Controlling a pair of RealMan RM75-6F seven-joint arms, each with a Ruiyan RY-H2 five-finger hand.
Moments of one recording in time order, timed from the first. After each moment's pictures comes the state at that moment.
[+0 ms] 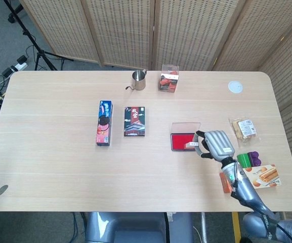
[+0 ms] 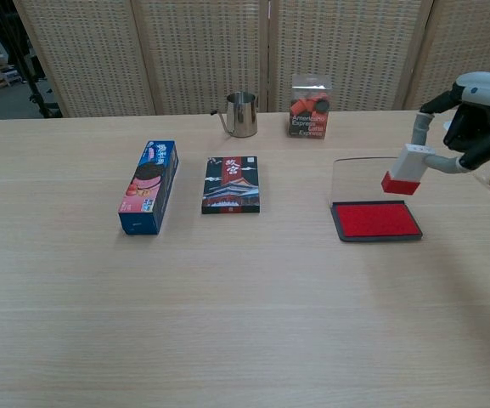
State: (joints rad) left arm 0.00 -0.95 -0.02 -1.81 1.46 1.50 -0.05; right arm 0.56 -1.30 0.25 -1.67 -1.14 0.99 -0.17
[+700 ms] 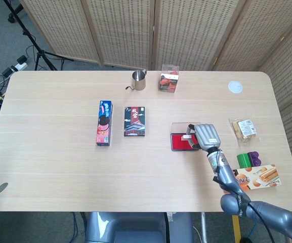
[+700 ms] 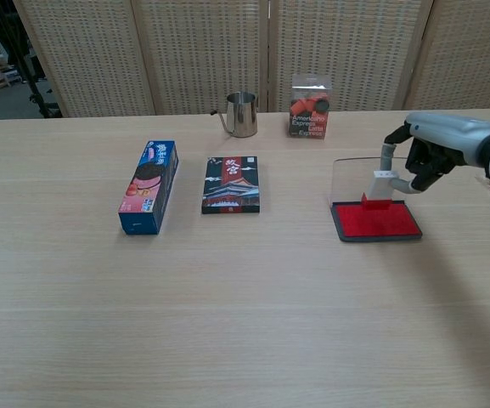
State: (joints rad) left arm -0.01 -0.94 -0.03 -1.80 1.44 1.47 -0.09; right arm 0.69 -1.54 0.25 -1.37 -0.98 0.92 -0.29
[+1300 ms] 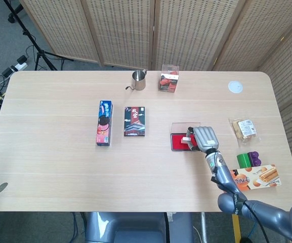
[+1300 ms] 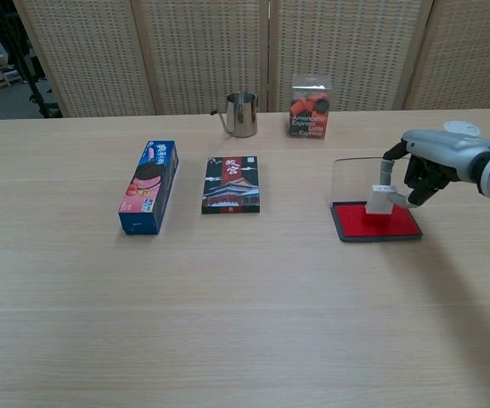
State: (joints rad) left arm -0.02 -0.94 -0.03 -1.81 1.42 1.46 -0.09; right arm 0.70 -1.59 0.23 -1.28 -0.97 0.90 -0.28
